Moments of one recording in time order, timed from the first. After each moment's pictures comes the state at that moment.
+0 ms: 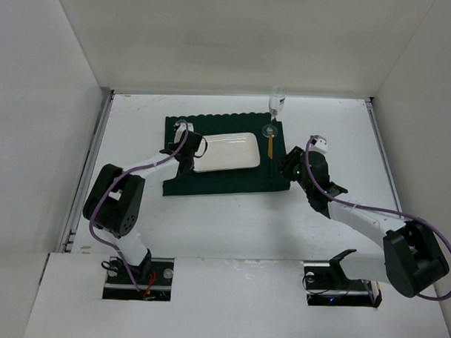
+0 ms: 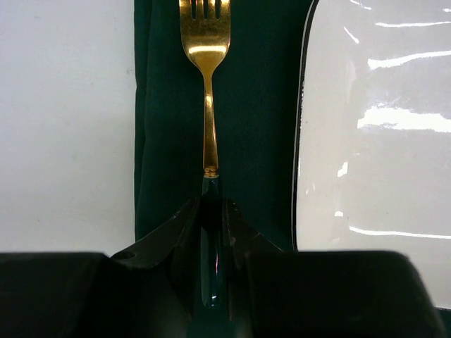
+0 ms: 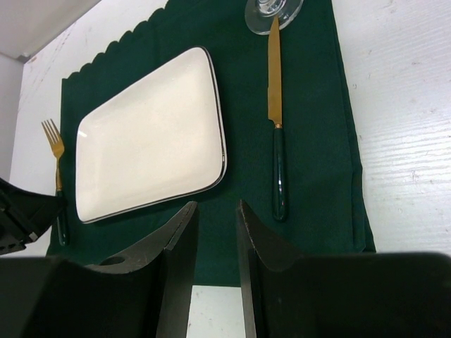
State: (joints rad) left arm -0.44 1.67 0.96 -0.22 -0.51 -0.33; right arm 0.48 1.26 0.60 0.28 0.20 0.73
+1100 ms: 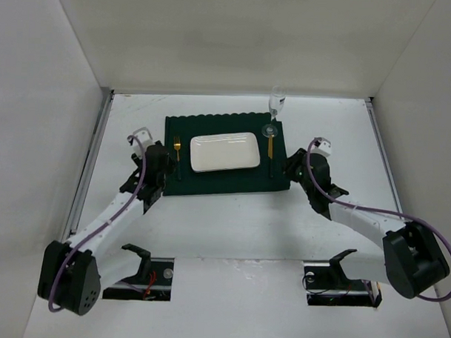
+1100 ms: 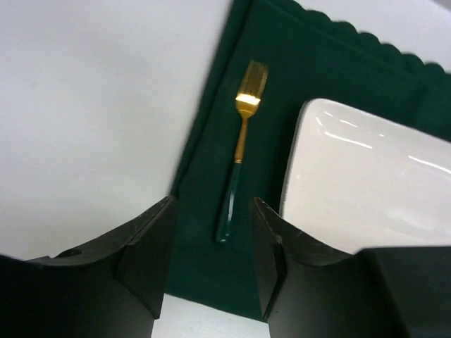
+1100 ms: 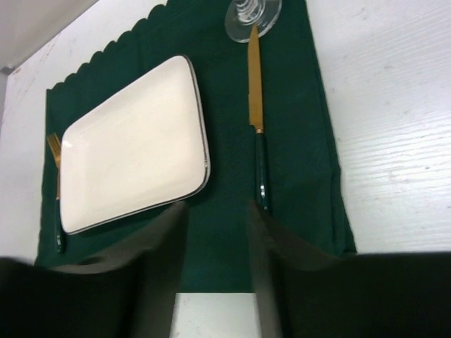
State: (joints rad) left arm -0.38 1.12 0.68 -0.13 -0.54 -0.57; right arm 0.48 1.25 0.58 0.29 0.24 0.73
